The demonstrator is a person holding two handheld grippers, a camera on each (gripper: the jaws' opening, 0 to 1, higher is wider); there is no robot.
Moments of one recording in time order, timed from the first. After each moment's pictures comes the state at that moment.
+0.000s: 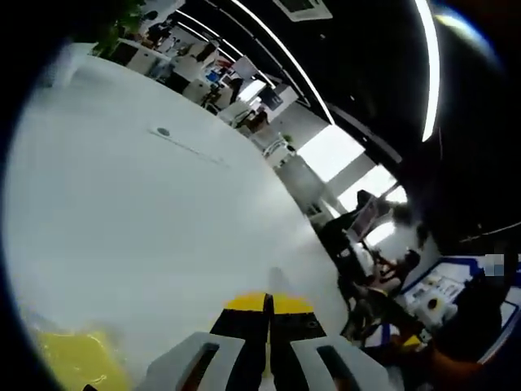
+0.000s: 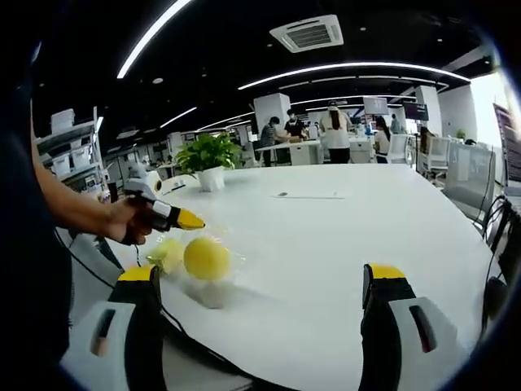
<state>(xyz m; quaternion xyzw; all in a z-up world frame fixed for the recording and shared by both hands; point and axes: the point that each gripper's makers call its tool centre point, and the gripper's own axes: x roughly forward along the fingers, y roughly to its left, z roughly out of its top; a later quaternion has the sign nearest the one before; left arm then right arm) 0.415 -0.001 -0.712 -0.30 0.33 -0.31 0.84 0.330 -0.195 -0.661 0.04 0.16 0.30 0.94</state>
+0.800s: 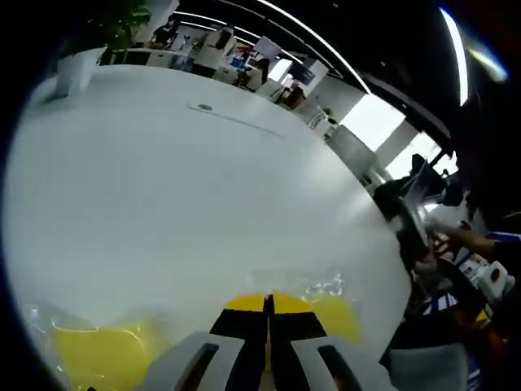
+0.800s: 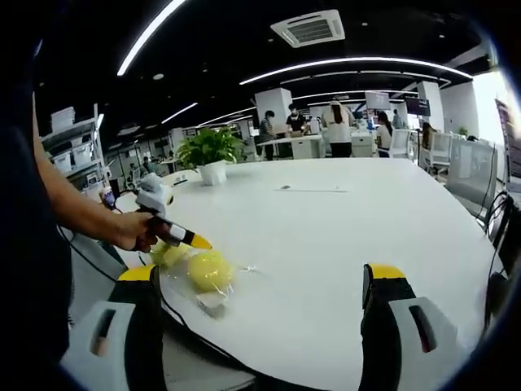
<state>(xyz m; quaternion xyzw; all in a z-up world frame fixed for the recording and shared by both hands) 0.415 0.024 -0.786 -0.19 0.40 -0.22 0.87 0.325 -0.192 -0.670 0.03 0.17 0.30 0.94</state>
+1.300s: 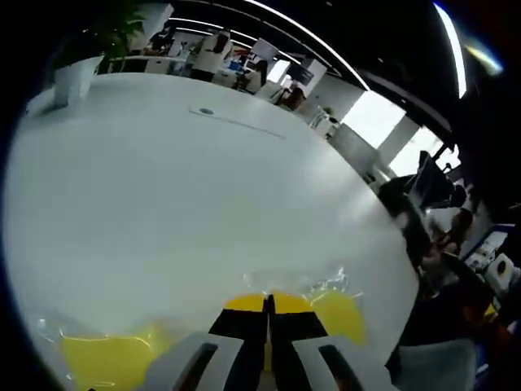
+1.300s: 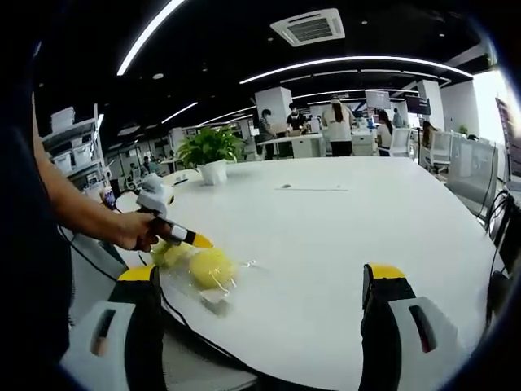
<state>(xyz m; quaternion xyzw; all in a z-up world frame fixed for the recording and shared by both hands) 0.417 0.030 -0.788 -0.17 0.39 -0.22 0.88 0.324 -0.189 -0.672 0.03 0.18 0.31 0.93</state>
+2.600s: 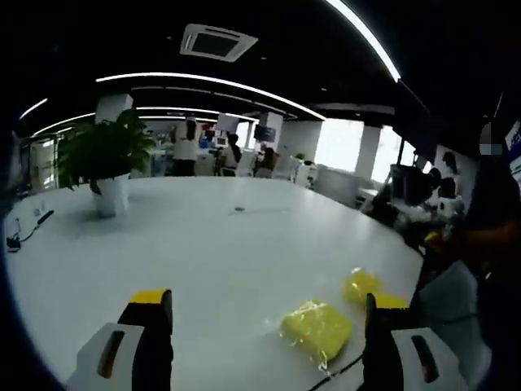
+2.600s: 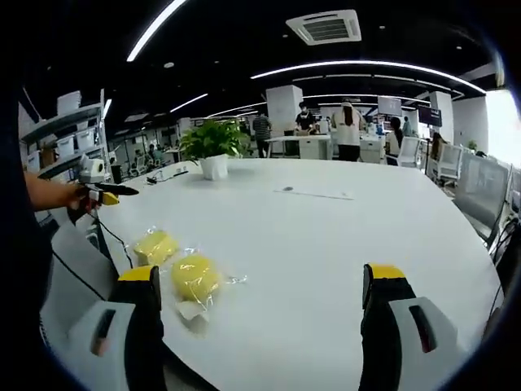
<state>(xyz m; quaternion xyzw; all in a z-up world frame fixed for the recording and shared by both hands) 0.355 0.239 -0.683 -0.05 0.19 -0.24 0.95 0.373 -0.175 -0.678 0.00 0.18 0.32 0.93</state>
